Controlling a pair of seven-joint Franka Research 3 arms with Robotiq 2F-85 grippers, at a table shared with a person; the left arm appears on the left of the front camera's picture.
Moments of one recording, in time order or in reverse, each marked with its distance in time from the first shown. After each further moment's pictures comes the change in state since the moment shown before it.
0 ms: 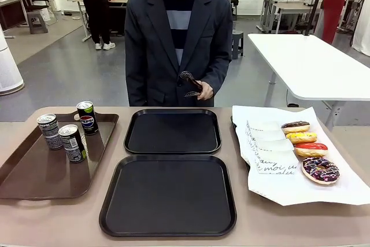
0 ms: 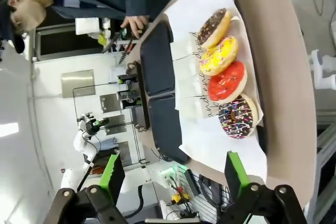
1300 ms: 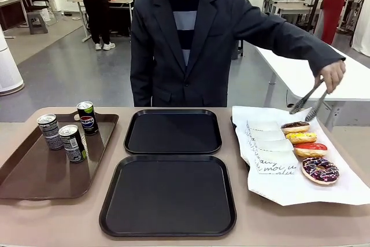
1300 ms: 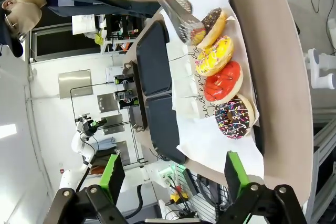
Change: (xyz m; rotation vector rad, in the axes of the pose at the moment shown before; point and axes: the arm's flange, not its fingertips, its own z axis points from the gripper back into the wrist) left arm -0.001 -0.001 0.005 0.021 -0.011 0.003; right arm 0.003 -0.001 0.000 -0.011 0.003 -0.006
